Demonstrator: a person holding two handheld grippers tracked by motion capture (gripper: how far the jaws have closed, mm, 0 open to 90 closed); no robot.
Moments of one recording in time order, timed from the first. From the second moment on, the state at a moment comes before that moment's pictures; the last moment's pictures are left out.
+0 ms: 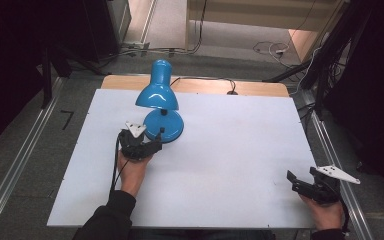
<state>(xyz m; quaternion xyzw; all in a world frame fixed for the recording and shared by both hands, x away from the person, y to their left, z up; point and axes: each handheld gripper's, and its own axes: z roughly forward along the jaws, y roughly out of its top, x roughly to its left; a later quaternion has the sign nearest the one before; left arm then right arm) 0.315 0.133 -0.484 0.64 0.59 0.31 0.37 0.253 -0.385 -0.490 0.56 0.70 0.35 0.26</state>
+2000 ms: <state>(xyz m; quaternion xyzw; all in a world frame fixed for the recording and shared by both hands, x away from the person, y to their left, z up) 0.350 0.118 -0.484 0.66 0.56 0.25 0.43 0.255 -0.386 -0.492 0.56 0.70 0.36 0.26</state>
